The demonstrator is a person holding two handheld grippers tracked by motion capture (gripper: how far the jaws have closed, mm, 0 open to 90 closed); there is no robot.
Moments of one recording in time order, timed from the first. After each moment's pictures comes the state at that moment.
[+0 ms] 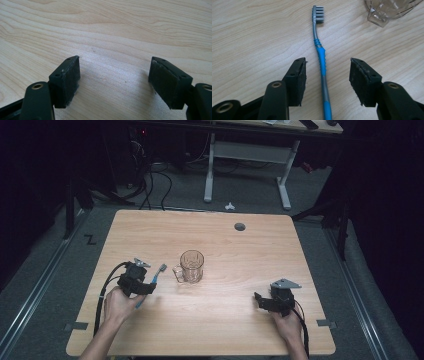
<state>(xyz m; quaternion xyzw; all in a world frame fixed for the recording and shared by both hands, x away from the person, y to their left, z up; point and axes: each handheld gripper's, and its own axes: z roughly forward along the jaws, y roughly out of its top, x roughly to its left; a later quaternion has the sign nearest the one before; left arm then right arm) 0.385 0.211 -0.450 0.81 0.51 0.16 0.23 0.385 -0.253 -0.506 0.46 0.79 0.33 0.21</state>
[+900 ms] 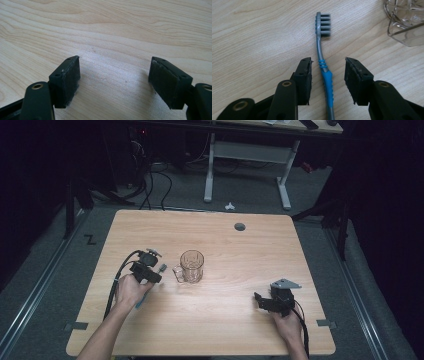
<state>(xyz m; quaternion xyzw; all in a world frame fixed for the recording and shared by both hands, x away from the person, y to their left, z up) 0.437 0.193 -0.459 0.83 0.52 0.12 0.16 0.385 -0.253 -0.506 0.46 0.79 0.33 0.21</state>
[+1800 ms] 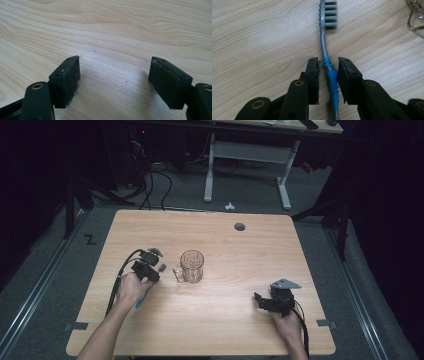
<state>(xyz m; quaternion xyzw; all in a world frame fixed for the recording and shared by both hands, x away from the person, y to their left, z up) 0.448 0.193 -0.468 0.83 0.54 0.09 0.12 0.385 -0.253 -0.506 0.46 0.79 0.33 0.21</state>
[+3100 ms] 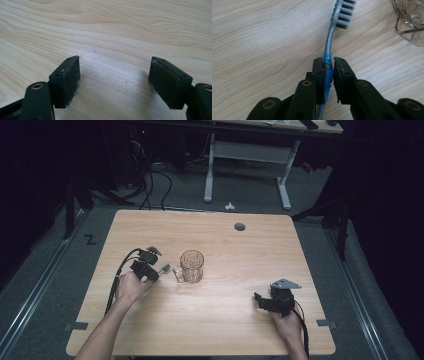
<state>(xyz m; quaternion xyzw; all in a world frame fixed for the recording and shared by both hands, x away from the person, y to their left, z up) 0.448 0.198 -0.463 0.83 0.54 0.07 0.15 0.385 -0.253 -0.506 0.46 0.79 0.33 0.21</state>
